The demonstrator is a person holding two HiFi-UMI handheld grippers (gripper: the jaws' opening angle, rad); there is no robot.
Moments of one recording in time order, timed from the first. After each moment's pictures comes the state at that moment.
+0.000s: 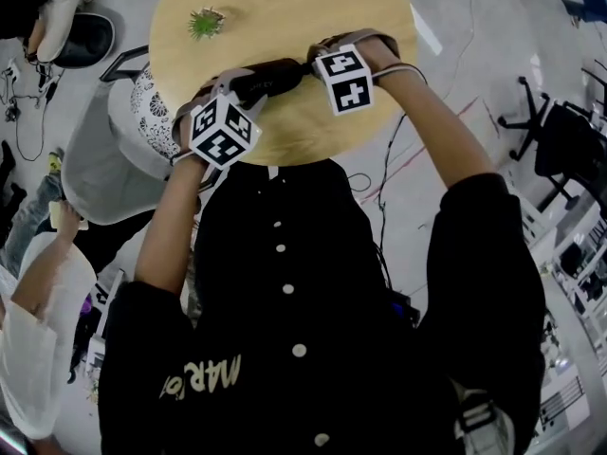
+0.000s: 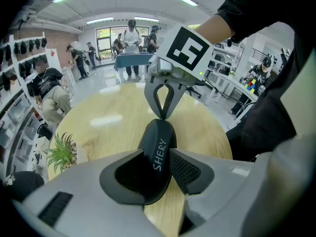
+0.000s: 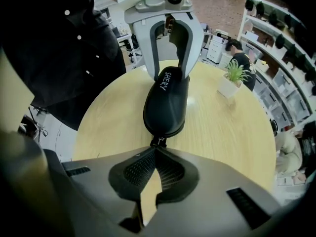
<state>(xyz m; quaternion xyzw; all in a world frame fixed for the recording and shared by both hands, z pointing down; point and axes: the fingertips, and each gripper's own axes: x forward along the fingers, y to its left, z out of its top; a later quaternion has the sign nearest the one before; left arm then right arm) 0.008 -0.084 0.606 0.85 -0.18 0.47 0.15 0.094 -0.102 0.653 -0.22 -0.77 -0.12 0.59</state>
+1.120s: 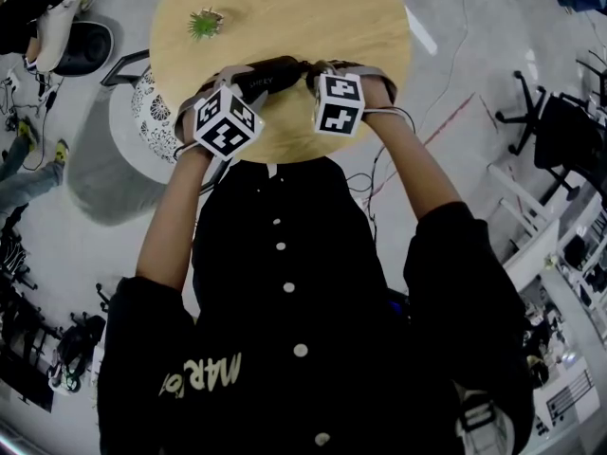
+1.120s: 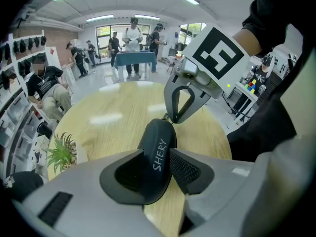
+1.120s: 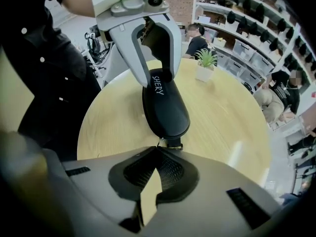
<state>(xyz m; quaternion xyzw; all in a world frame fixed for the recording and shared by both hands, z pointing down) 0.011 -0.083 0.602 0.84 -0.18 0.48 0.16 0.096 -0.073 0.644 -0.02 -0.79 0.01 0.61</state>
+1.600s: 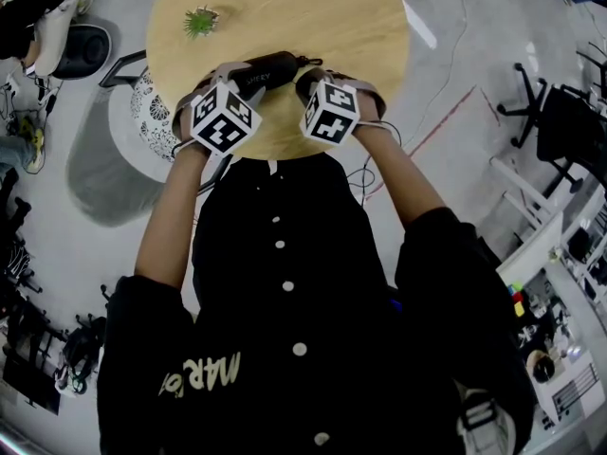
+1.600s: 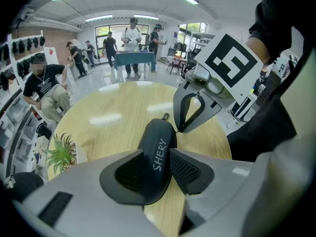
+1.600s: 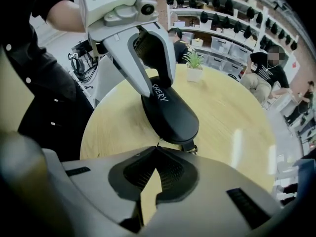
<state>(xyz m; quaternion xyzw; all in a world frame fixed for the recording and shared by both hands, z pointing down) 0.009 -0.082 0.604 0.84 -0.17 0.49 0.16 0.077 -0.051 0.649 0.06 -0.82 0.09 0.56</state>
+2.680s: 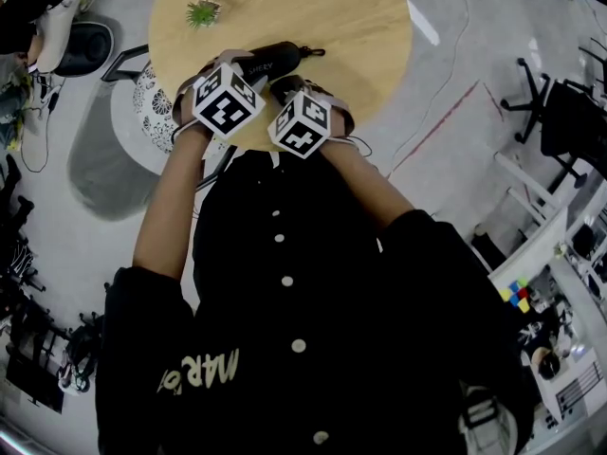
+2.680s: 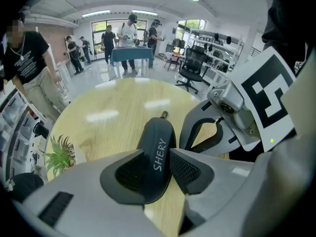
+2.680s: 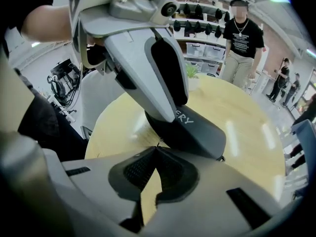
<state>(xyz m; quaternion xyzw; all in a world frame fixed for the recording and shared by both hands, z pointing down) 0.011 -0.080 0.603 0.83 -0.15 0.50 0.16 0.018 -0.028 0.645 0.19 -0.84 0.16 0.49</state>
